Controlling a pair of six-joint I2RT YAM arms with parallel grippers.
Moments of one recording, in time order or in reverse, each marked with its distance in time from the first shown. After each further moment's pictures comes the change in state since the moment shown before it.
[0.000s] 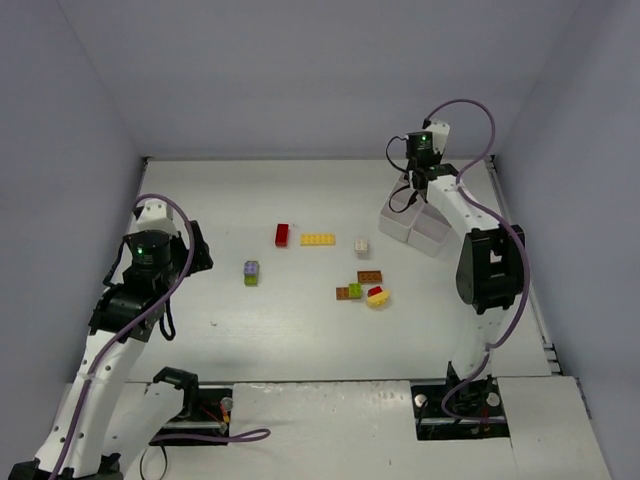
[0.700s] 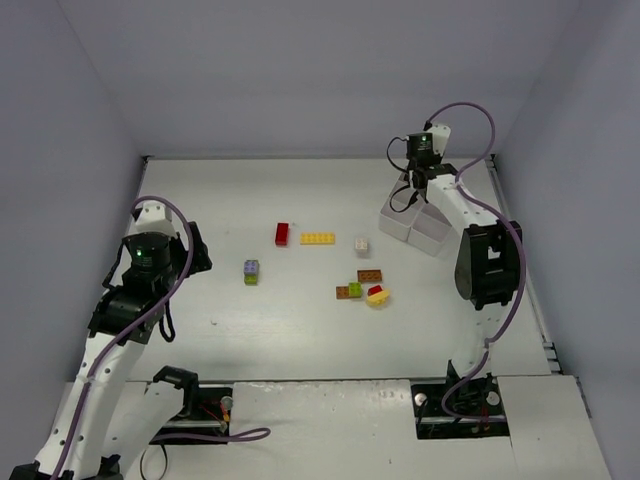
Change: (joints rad) left arm 0.000 -0.021 -0.016 -0.002 -0.012 0.000; right arm -0.014 0.036 0.012 0.000 -0.018 0.036
